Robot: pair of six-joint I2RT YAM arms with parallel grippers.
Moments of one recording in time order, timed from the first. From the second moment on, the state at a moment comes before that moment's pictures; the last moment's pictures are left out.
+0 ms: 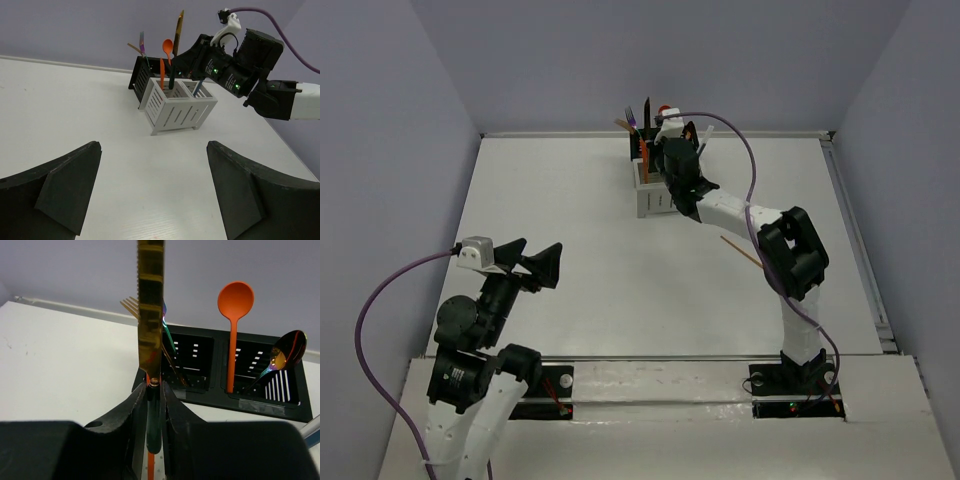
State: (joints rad) left arm -0.31 0.19 0.64 -0.35 0.00 -0.35; right arm 0.62 2.04 1.55 0.44 0.32 0.09
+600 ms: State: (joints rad) left arm -0.31 0.19 0.64 -0.35 0.00 -0.35; right arm 0.61 1.83 1.38 0.41 0.33 0.08
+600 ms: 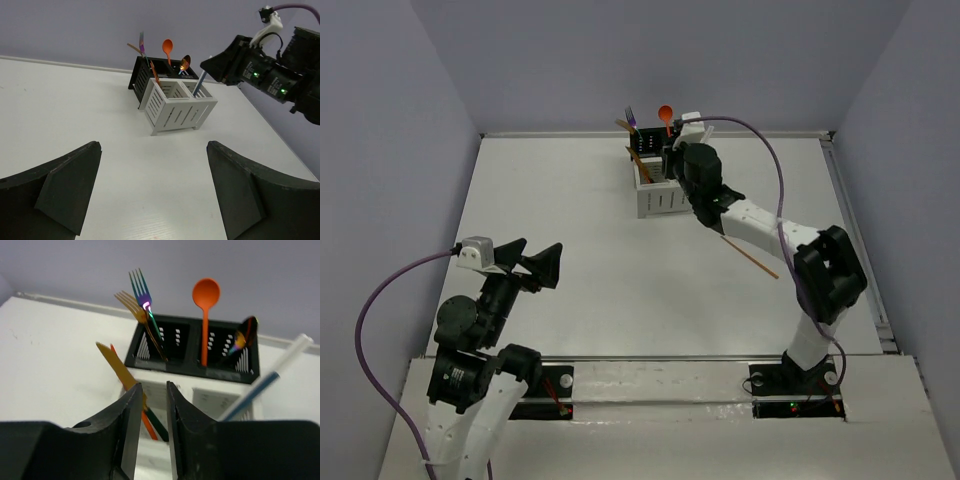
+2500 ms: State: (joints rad) left arm -0.38 0.12 0.64 -0.35 0.00 -0.35; right arm 0.17 1.55 0.89 -0.40 0.04 0.37
